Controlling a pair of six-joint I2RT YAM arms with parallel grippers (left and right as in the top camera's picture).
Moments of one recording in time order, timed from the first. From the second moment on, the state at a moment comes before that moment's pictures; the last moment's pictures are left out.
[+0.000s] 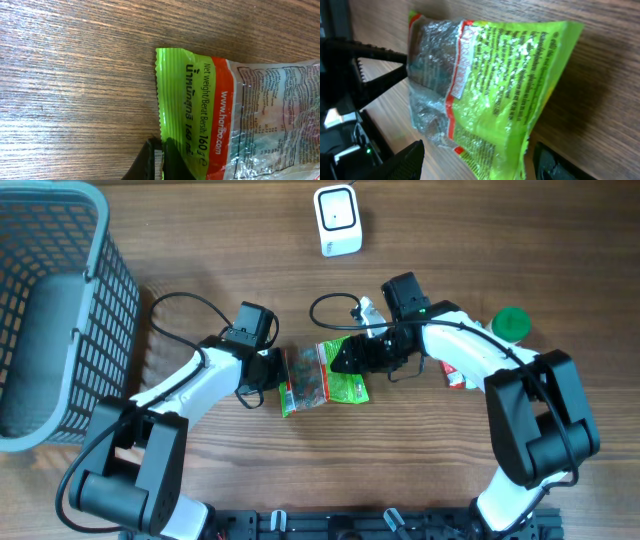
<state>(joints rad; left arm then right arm) -0.33 1.68 0.85 -0.49 0.15 -0.56 0.37 1.88 1.09 -0.55 -0.69 0.17</state>
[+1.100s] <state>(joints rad) -0.33 1.69 0.85 -0.49 0.16 -0.56 0.39 1.87 0.87 -0.11 -0.91 0.36</state>
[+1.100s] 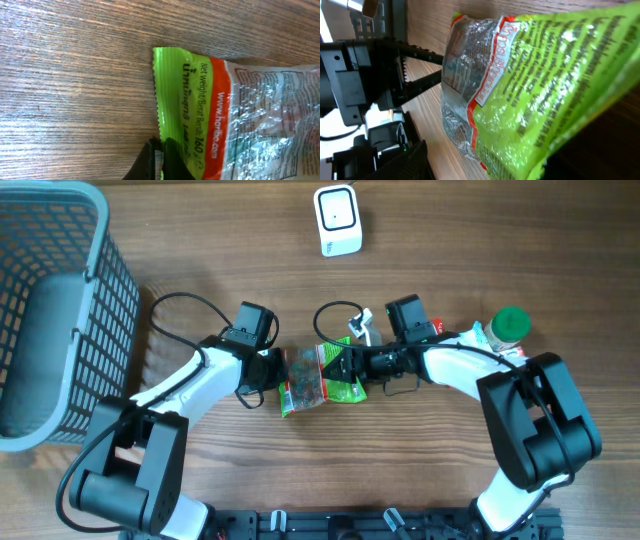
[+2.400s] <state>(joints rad) -0.33 1.69 0.86 -0.54 0.17 -0.56 0.59 1.87 0.87 -0.04 -0.75 0.54</state>
